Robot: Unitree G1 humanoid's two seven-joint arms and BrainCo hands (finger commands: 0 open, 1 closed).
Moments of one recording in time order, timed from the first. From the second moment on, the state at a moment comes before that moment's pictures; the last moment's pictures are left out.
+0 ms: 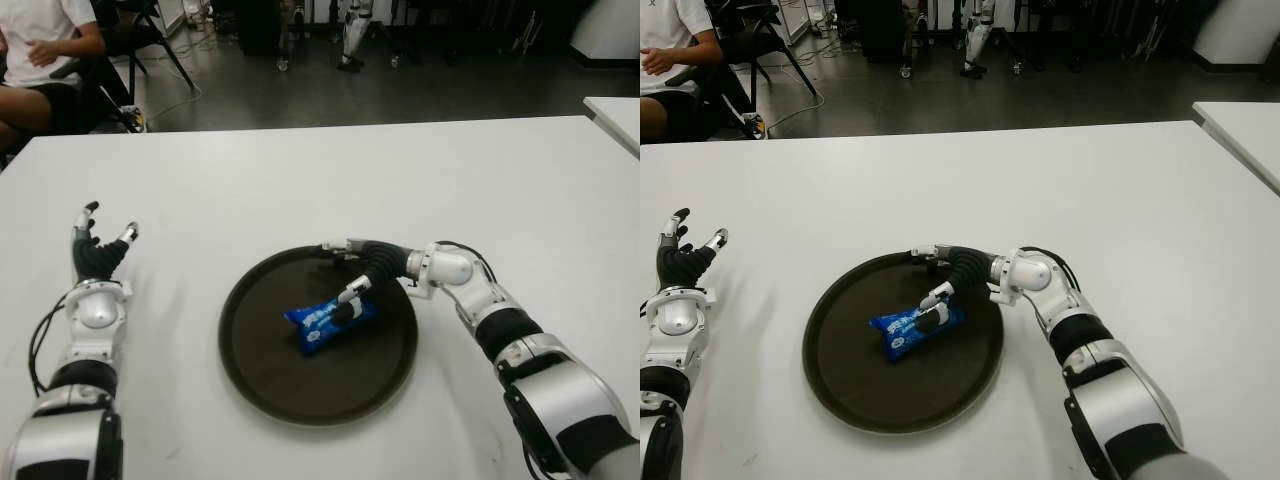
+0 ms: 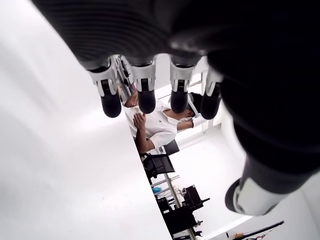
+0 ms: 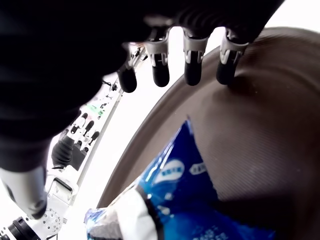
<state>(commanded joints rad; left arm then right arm) -0.51 0.36 0.17 1.11 0.07 -0.42 0.30 -0.71 -0.14 0.29 1.02 -0.20 -0.51 0.72</state>
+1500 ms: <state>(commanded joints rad) -0.51 0.38 0.16 1.12 0.09 -0.40 0.32 -0.74 -0.22 -0.14 1.30 -0.10 -0.61 -0.41</state>
